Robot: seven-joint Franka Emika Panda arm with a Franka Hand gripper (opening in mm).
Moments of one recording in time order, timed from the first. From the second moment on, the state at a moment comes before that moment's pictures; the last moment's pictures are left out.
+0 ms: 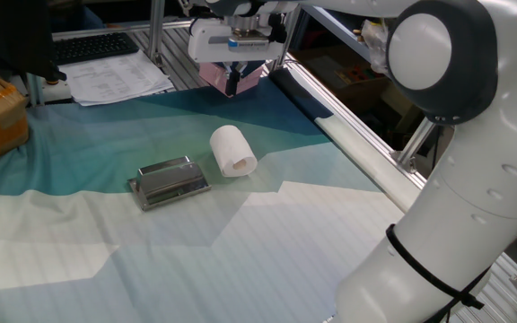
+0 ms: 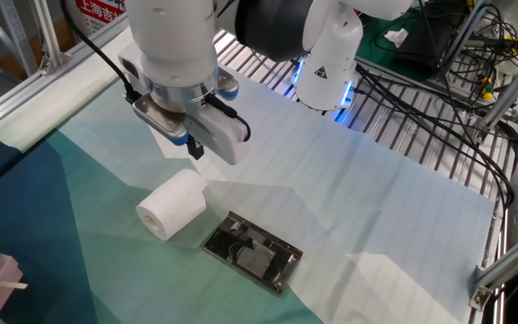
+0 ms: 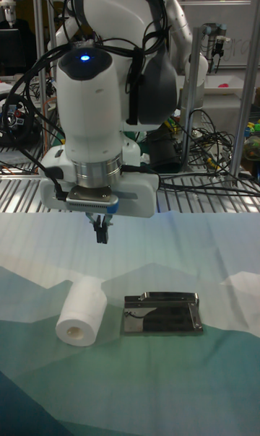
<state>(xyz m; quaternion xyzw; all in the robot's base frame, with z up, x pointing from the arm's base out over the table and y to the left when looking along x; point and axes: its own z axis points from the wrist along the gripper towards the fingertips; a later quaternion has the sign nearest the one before) 0.557 -0.041 0.305 -0.07 -1.00 0.00 0.06</state>
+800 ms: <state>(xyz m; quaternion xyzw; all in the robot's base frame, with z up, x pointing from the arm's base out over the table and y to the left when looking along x) 0.557 -0.041 0.305 -0.07 -1.00 0.00 0.06</state>
